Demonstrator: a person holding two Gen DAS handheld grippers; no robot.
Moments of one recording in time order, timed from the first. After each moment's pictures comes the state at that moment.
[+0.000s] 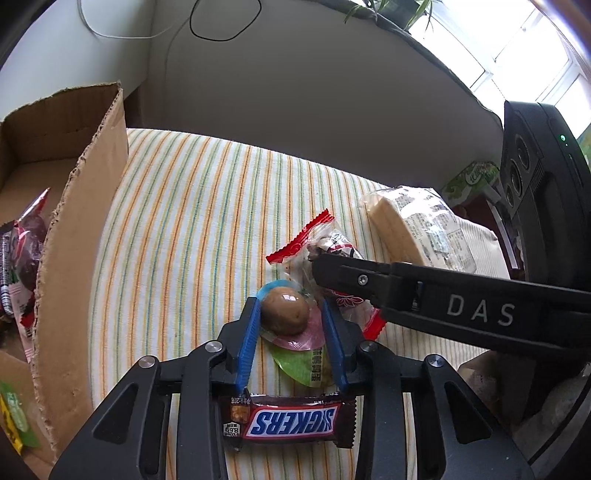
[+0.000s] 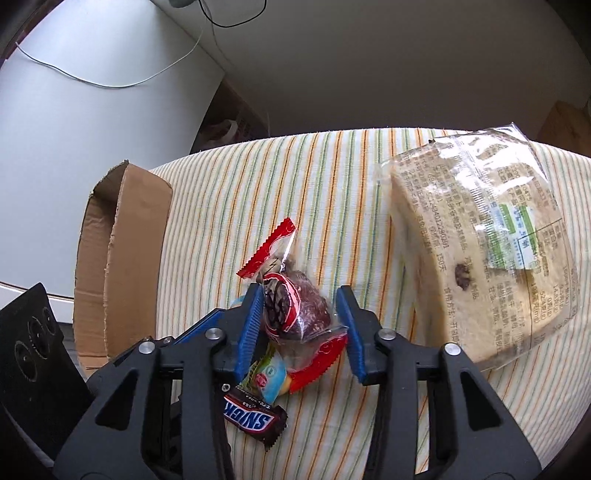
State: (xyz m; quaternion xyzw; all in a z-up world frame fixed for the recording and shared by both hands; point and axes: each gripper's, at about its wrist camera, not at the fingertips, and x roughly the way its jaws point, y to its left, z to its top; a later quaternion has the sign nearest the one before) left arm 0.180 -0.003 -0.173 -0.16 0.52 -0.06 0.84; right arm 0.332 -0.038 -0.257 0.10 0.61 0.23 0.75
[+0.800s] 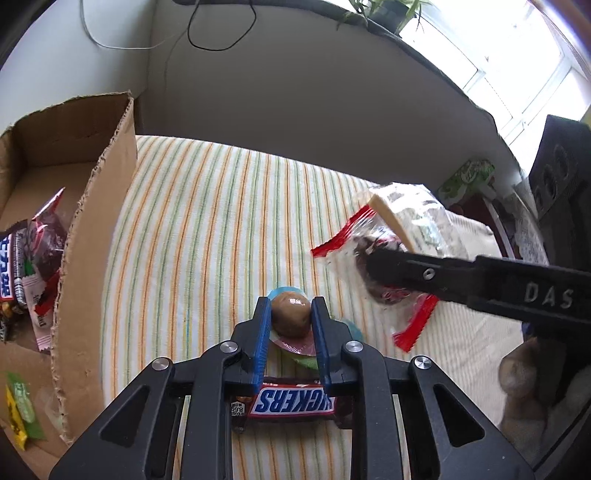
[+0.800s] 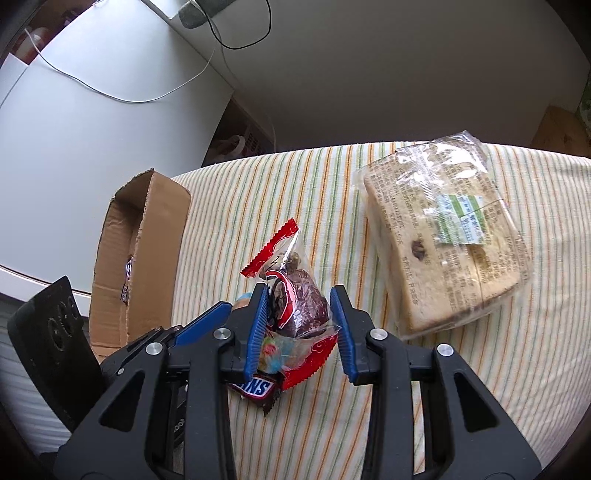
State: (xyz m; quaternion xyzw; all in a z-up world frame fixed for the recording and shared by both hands) left arm 0.157 0.006 -0.161 -0.15 0.51 -0.06 0.85; right arm 0.308 -0.086 -0.223 0.11 0.58 0.24 0.77
